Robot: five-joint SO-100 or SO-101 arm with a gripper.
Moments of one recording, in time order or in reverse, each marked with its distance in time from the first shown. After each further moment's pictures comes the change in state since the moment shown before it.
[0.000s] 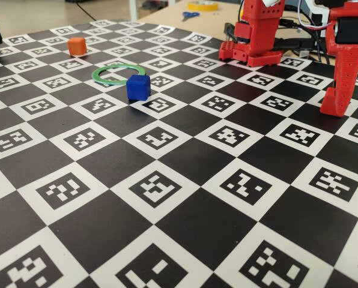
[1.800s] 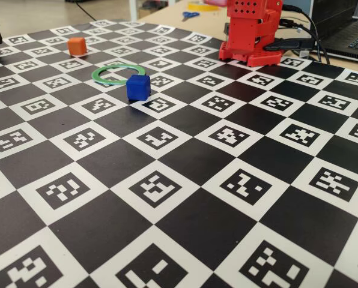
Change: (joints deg) arm 50.2 7.5 -42.7 50.1 -51.2
